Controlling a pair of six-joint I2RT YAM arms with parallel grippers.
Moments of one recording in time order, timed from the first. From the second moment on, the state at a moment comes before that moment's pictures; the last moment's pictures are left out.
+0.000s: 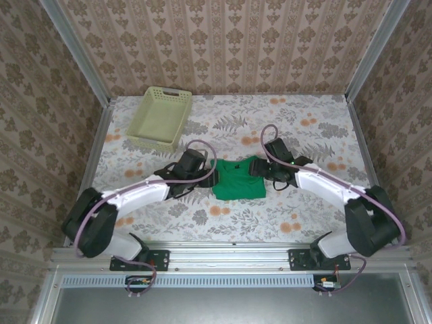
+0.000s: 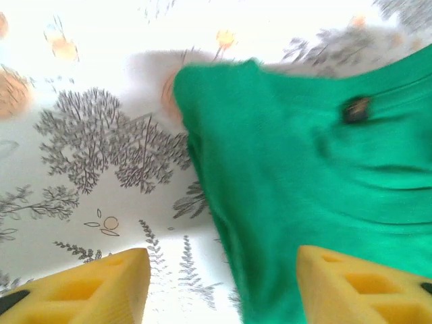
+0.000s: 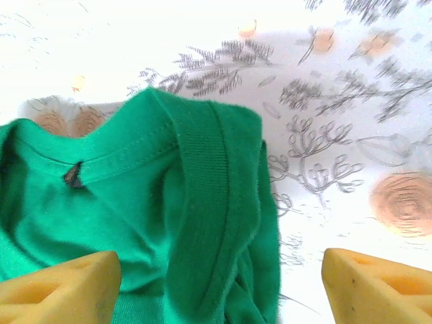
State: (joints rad) left arm -0.78 1.38 0.78 -0.21 0.00 -0.58; right arm 0.48 1.39 0.86 -0.45 0.06 0.61
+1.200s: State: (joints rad) left arm -0.28 0.85 0.59 -0.44 -0.03 -0.51; right arm -0.02 2.25 1.83 -0.83 0.28 0.09
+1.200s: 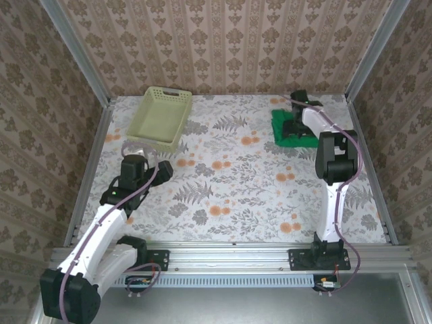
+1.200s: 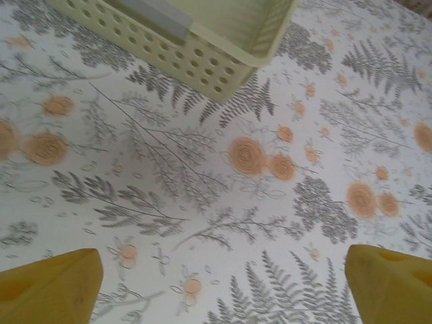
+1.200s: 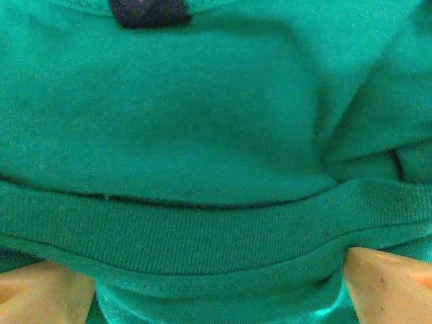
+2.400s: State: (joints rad) left arm -0.06 1.53 0.35 0.75 -0.16 0.12; right arm 0.03 1.42 0.43 0.59 0.09 0.00
